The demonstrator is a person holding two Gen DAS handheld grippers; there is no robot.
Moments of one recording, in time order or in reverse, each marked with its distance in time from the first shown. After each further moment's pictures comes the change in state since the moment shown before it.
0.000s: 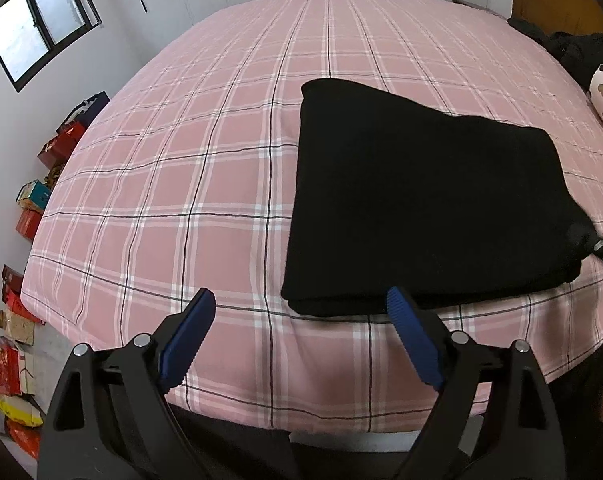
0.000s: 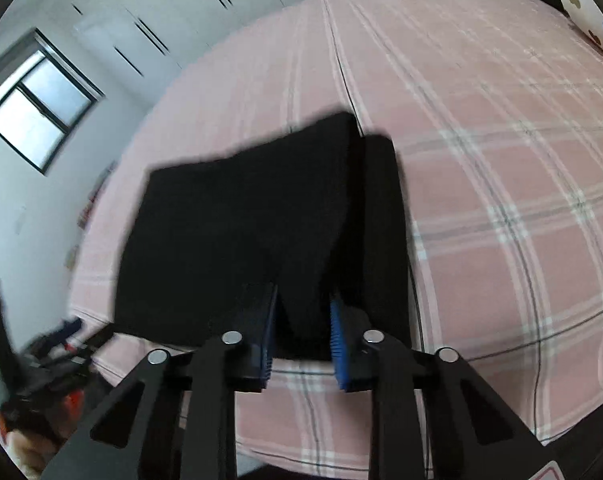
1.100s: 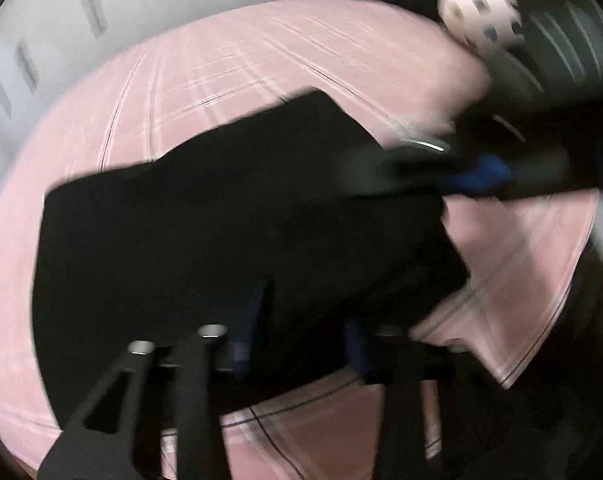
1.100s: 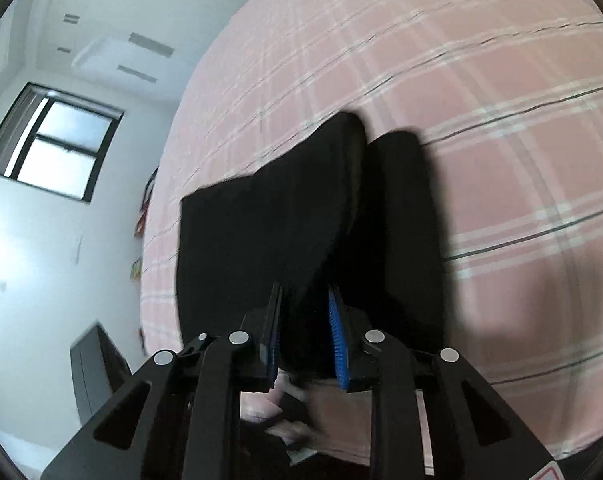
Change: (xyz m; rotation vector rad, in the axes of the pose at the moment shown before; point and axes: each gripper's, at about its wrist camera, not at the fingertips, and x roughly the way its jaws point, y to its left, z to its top) left arm 0.031 -0.153 0.023 0.334 -0.090 -0.383; right arm 0.009 -0.032 0.036 0.221 0.133 0.184
